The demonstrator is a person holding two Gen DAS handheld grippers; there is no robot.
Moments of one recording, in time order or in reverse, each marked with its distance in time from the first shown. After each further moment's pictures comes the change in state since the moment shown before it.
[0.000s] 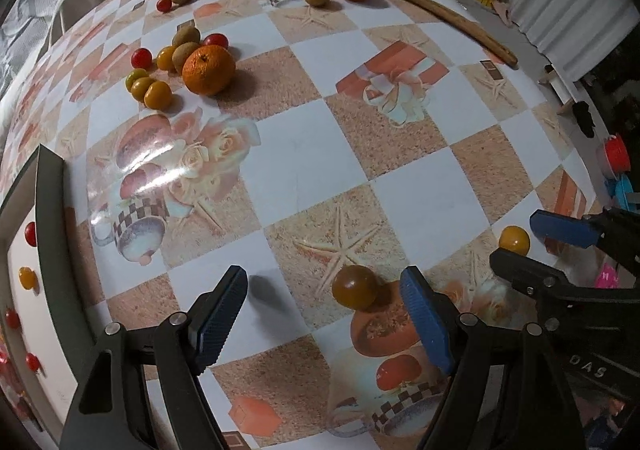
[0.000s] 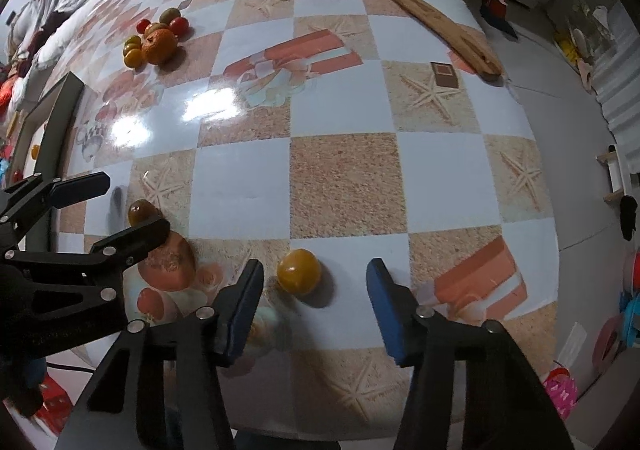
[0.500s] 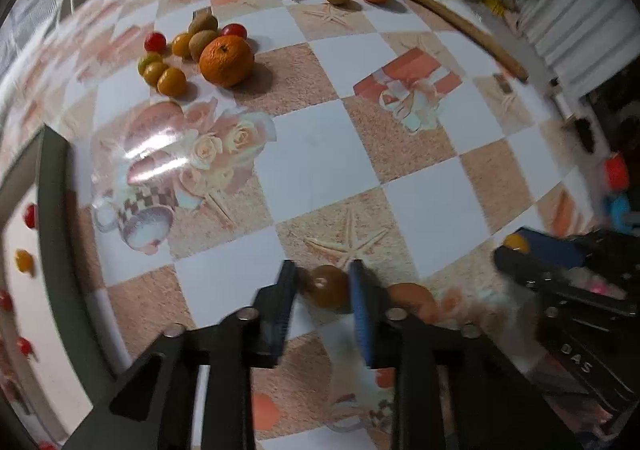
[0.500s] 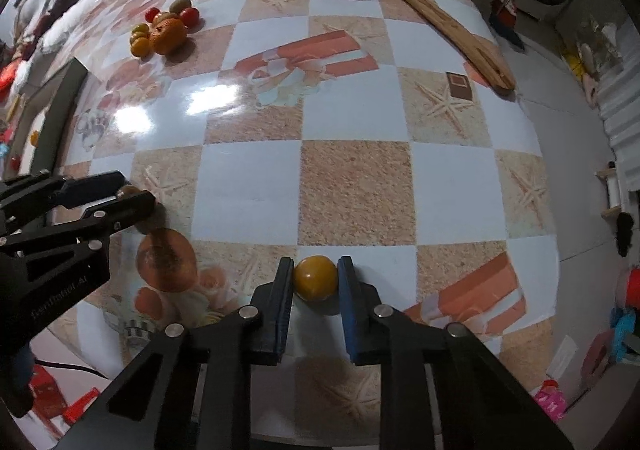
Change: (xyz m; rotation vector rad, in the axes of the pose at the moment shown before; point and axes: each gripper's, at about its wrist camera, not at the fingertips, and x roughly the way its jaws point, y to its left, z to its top) left arm -0.006 0.013 0.002 -0.080 0.020 -0.050; right arm -0.002 0.006 0.004 -0.018 0.009 0.023
